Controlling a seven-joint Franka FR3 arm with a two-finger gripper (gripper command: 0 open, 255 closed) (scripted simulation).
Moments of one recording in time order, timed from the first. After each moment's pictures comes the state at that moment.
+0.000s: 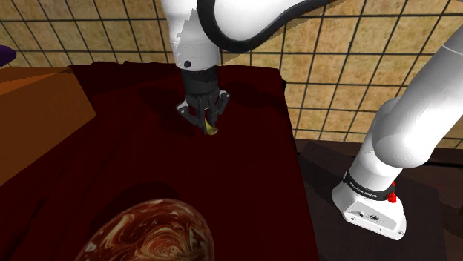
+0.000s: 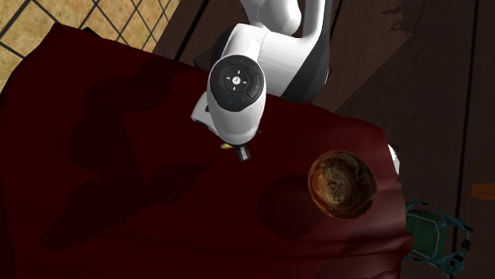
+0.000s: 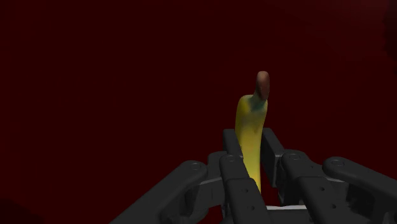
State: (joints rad) arm 0.04 -0.20 0.60 -2.05 0.06 1.87 0.94
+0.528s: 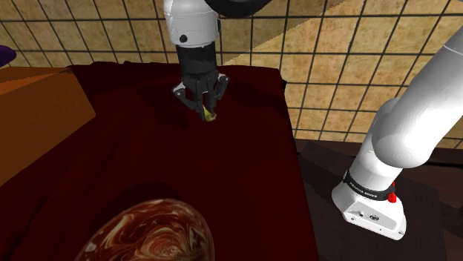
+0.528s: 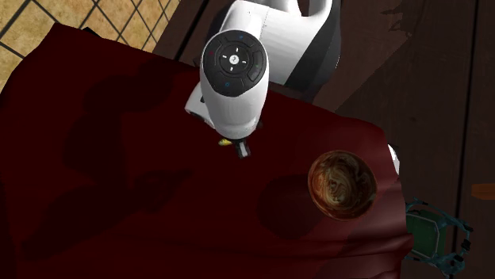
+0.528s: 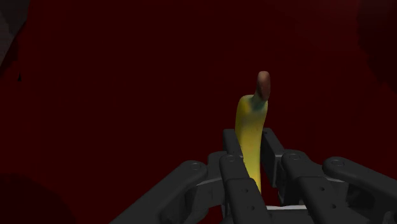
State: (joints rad) arm 0.03 -0.21 0.59 -1.95 0.06 1.76 0.94
